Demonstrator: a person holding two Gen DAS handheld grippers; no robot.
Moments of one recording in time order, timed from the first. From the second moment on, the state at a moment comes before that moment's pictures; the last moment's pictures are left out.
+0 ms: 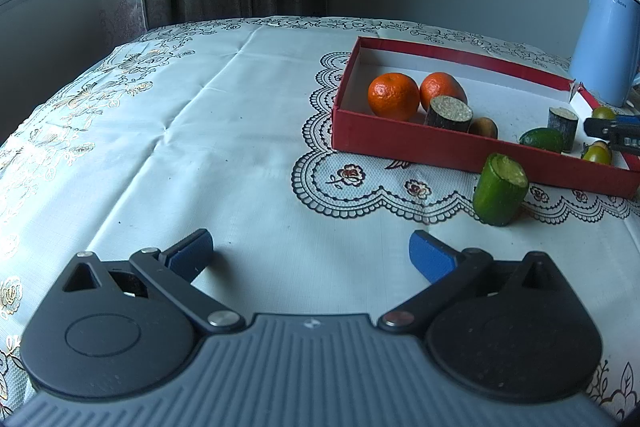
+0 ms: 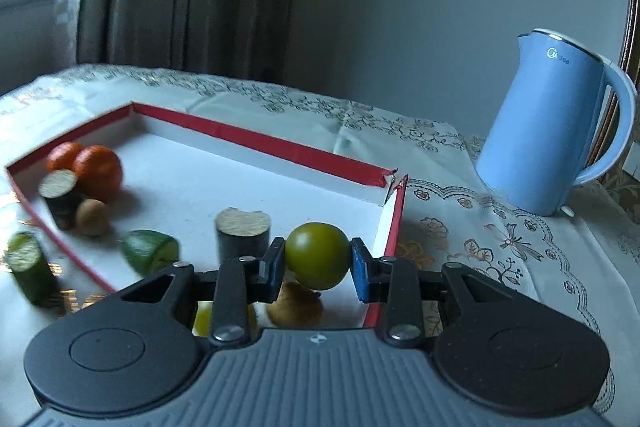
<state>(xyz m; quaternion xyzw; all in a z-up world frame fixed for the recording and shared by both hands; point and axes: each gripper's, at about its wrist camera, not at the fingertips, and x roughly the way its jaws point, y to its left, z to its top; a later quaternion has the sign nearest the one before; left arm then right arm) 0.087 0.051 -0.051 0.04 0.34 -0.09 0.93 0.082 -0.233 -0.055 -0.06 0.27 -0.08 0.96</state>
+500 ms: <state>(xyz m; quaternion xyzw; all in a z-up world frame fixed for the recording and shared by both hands) 0.087 0.051 -0.051 0.04 0.34 -0.09 0.93 0.114 -0.237 -0.064 -0.04 0.30 -0.08 0.95</state>
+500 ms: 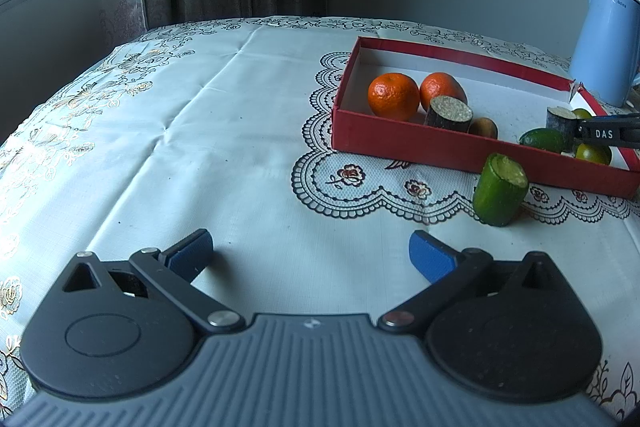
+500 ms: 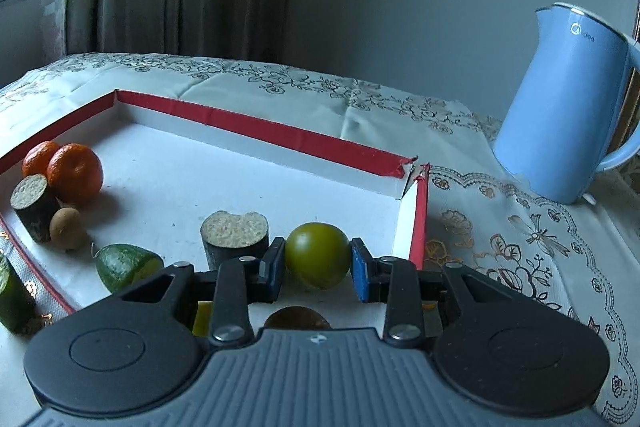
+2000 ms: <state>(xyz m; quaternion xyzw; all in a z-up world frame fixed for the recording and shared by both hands) 0.088 0.051 -0.051 0.04 0.34 -0.09 0.93 0.008 -0.225 -0.038 0.02 0.23 -0.06 0.97</state>
